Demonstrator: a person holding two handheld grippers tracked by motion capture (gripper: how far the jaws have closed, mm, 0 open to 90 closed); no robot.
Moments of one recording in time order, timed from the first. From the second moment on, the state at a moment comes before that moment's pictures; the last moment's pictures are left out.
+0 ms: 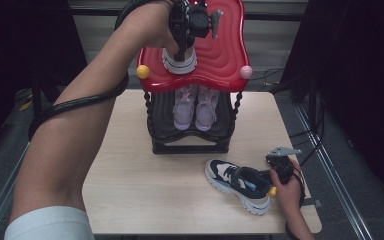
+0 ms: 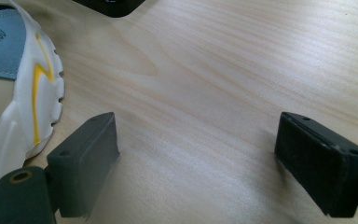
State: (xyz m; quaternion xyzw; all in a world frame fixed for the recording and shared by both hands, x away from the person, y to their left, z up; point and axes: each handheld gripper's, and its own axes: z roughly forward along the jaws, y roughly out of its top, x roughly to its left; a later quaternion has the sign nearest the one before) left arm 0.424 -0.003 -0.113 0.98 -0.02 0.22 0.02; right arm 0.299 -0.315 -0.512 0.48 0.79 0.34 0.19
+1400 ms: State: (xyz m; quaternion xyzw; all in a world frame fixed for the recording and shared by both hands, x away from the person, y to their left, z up) left arm 0.425 -0.011 -0.113 0.98 0.02 0.21 0.05; right arm 0.299 -0.316 -0.512 0.48 0.79 0.34 0.19
